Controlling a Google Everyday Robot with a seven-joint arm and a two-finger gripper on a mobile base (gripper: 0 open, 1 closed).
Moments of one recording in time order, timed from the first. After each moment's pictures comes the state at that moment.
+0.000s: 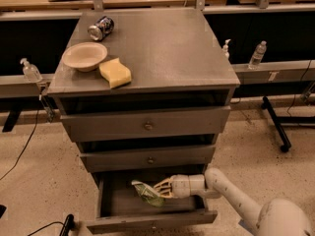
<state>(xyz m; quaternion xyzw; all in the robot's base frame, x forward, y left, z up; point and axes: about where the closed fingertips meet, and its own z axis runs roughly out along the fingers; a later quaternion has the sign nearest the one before) 0.540 -0.004 0.331 -0.66 0.33 0.31 0.59</state>
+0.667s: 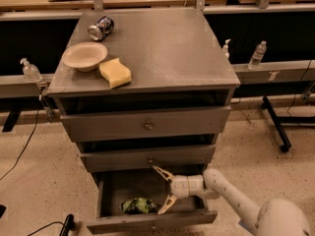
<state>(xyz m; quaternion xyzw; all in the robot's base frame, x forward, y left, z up) 0.538 0.002 0.330 -0.66 0.33 0.31 0.59</state>
